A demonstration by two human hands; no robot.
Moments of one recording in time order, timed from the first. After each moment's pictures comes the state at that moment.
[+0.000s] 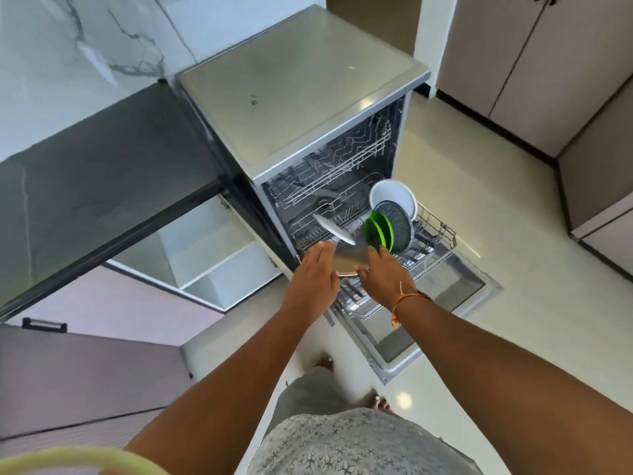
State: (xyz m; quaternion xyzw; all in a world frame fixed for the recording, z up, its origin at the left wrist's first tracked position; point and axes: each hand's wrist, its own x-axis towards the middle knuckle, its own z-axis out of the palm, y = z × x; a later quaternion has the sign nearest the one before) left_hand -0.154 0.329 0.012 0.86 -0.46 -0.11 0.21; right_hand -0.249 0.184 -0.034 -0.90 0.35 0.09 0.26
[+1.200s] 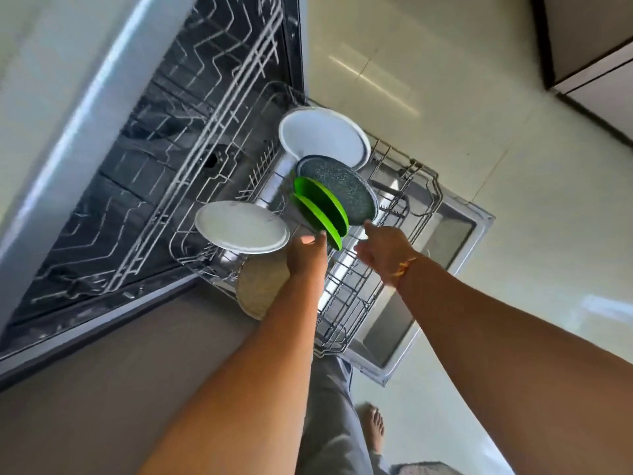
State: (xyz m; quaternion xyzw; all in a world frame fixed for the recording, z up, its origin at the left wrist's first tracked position) left_hand -0.019 0.023 -0.325 0.84 0.02 -0.48 0.25; right_hand -0.132 -0.059 -0.287 -0.41 0.68 0.11 0.60
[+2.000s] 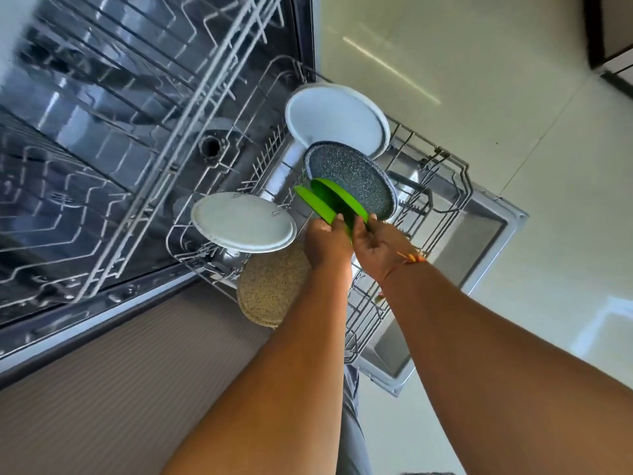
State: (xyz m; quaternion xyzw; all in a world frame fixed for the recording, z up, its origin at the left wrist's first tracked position) left_hand -0.034 -0.006 -0.354 0.85 0.01 -0.43 0.32; right_hand -0.105 -0.056 -0.360 0.19 0.62 -0.25 0.72
